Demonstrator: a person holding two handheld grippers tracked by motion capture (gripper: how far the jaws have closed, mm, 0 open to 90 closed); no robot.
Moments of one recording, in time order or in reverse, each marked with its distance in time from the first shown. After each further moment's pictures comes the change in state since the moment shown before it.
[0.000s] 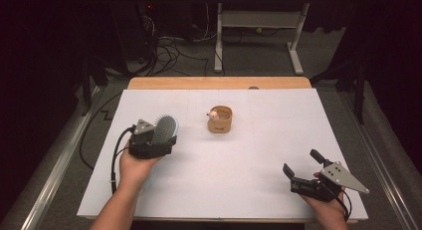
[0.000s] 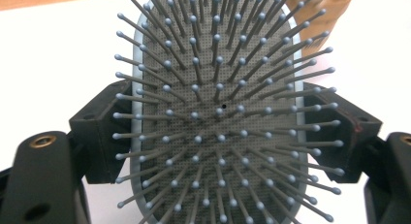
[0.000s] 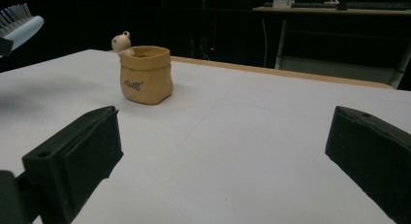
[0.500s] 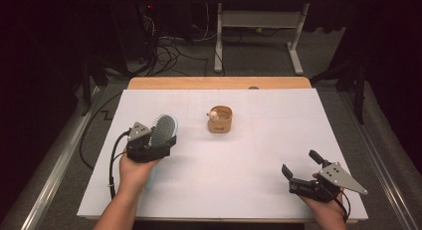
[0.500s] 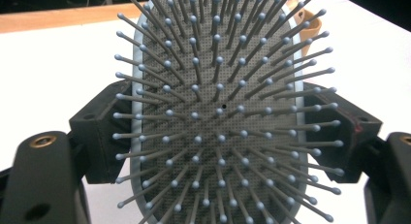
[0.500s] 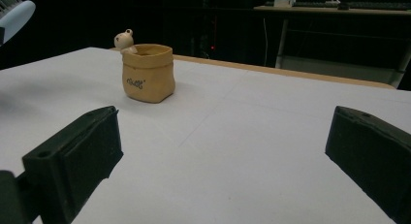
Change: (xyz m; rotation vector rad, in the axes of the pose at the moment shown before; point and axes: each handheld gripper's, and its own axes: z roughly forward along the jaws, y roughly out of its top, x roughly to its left) left arm 0.000 -0.010 -0.006 -0.112 -0.051 0.000; right arm 0.004 0.000 0.000 0.006 0.000 -0.010
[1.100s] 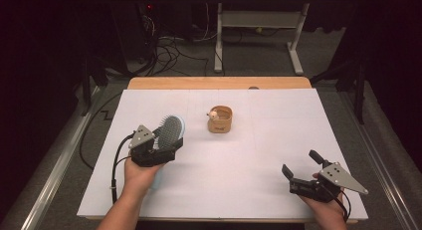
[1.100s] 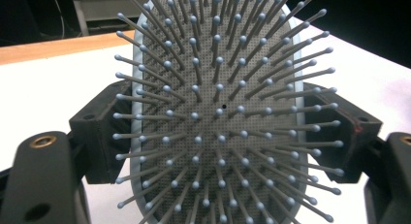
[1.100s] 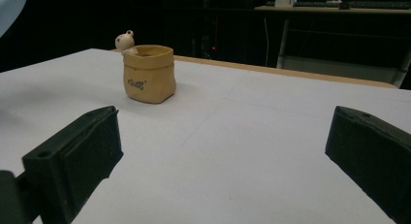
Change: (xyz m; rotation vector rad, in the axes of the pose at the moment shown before) left arm -0.017 -0.001 -0.002 -0.094 -0.086 0.050; right arm -0.001 0.000 -0.001 -0.002 0.004 0.009
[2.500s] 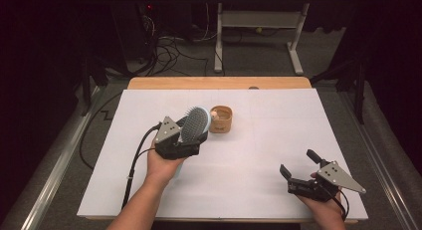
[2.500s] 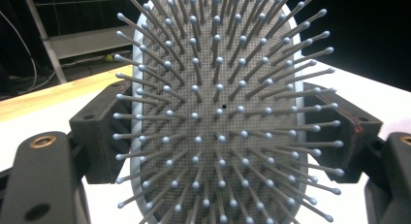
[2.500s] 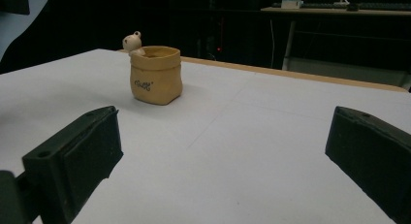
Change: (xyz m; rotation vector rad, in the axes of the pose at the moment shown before) left arm -0.044 0.031 0.037 -0.064 -0.083 0.111; right arm 0.003 0.001 0.003 -0.004 0.022 -0.005
